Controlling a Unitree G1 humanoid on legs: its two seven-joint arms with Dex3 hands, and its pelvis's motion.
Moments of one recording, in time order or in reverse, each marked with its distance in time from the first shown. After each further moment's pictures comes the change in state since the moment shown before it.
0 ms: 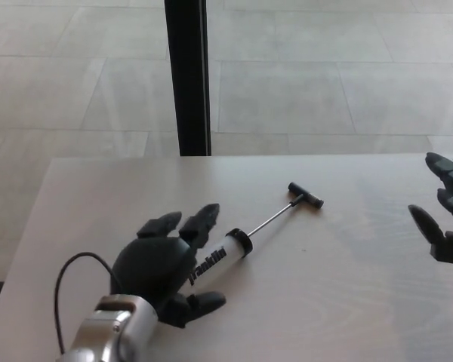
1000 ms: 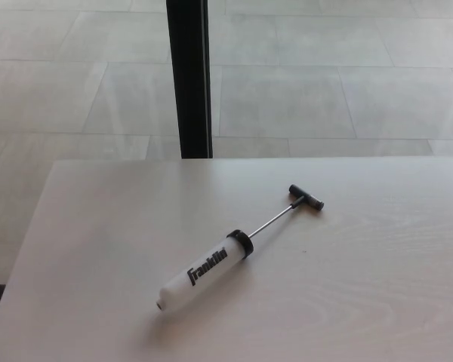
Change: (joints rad) left_arm 0.468 0.324 0.942 0.131 -0.399 0.000 -0.243; right_arm 0.277 -0.373 -0.426 0.369 0.046 -0.073 -0.017
